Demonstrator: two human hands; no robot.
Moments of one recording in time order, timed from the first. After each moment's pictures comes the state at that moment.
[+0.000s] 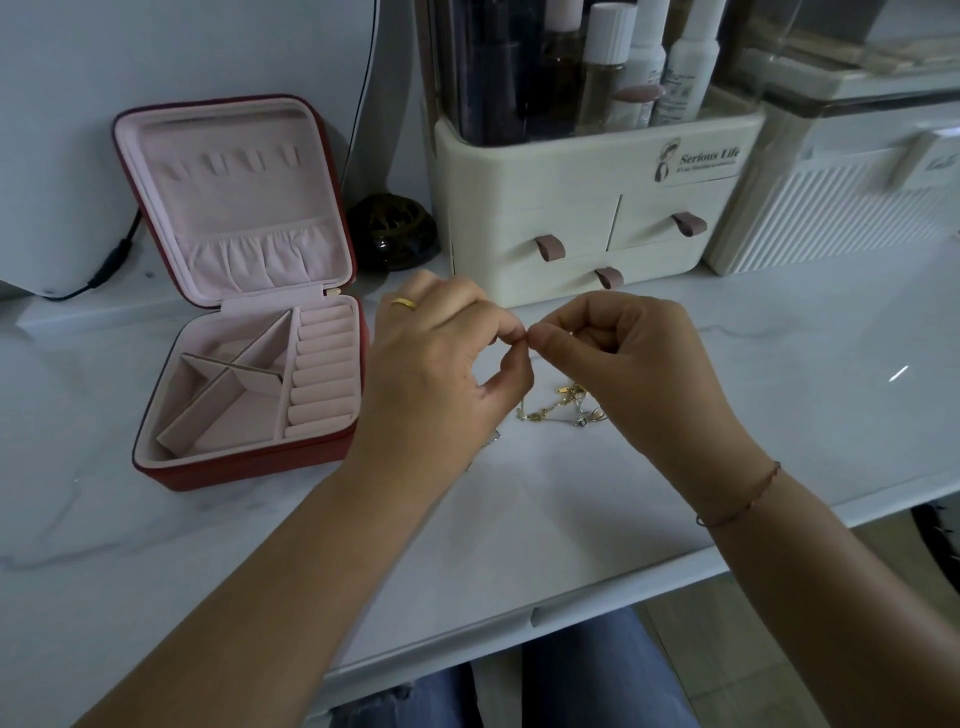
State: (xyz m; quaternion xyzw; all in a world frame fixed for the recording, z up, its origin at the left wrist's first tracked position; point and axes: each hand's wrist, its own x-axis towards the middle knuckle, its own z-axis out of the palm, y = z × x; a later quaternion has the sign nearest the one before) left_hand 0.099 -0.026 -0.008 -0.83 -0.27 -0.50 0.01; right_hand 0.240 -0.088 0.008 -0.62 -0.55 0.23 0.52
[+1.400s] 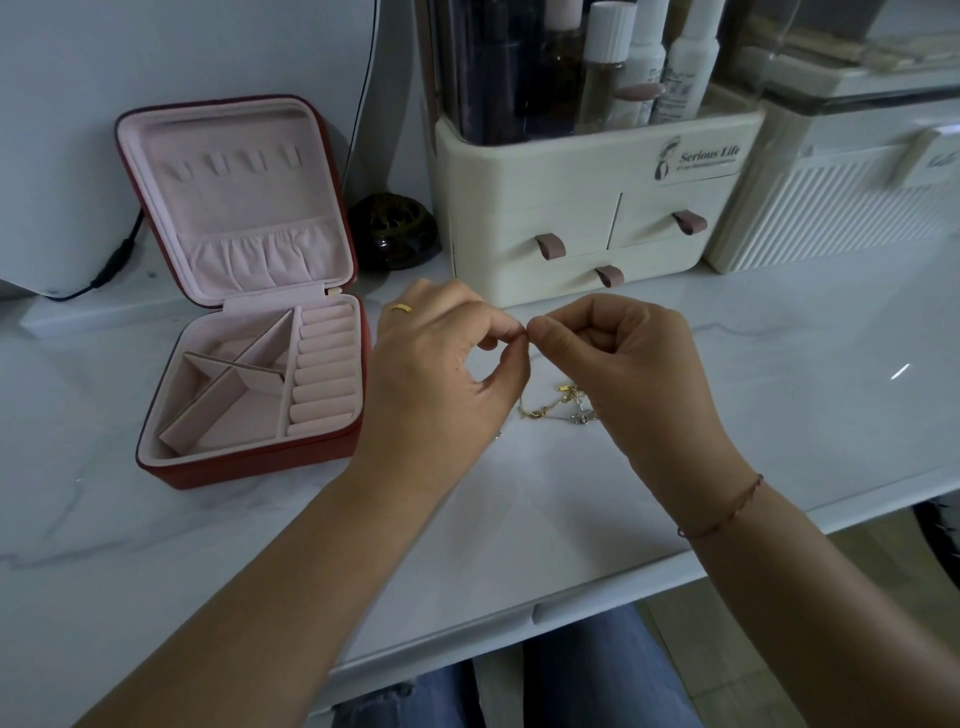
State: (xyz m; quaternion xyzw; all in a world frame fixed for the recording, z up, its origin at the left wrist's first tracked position) left_hand 0.099 -0.028 -0.010 -0.81 -0.28 -0.51 -0.04; right_hand 0.231 -0.088 0.002 -0.61 -0.50 0.23 0.57
